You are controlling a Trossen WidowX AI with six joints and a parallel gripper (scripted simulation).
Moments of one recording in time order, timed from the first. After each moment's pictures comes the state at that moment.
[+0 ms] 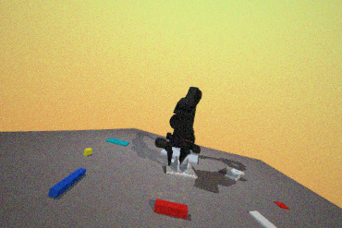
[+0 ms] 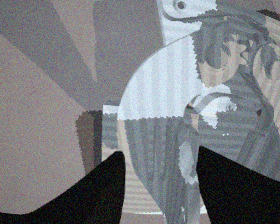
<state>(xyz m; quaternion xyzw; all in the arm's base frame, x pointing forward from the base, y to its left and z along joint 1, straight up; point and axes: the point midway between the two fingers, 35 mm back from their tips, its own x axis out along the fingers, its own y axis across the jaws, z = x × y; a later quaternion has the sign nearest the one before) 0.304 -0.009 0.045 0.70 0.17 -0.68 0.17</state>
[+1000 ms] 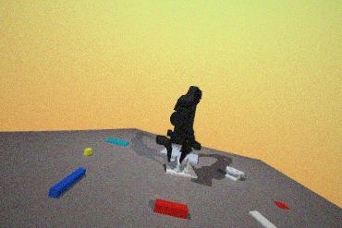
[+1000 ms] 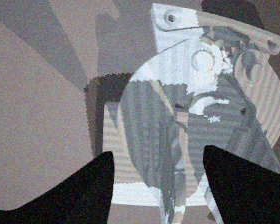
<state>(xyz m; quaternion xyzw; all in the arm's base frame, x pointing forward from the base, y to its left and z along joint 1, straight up) 0.301 -0.009 0.059 0.69 0.17 -0.68 0.17</state>
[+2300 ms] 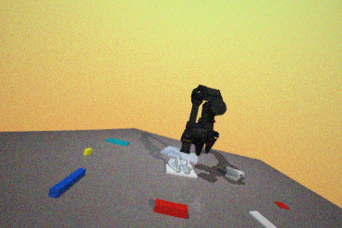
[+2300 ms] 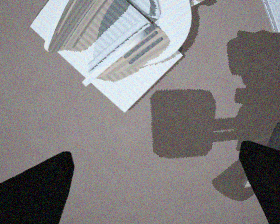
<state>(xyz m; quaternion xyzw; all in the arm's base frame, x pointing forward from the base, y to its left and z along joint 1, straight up) 0.293 0.095 0.121 0.62 0.39 -0.57 0.38</state>
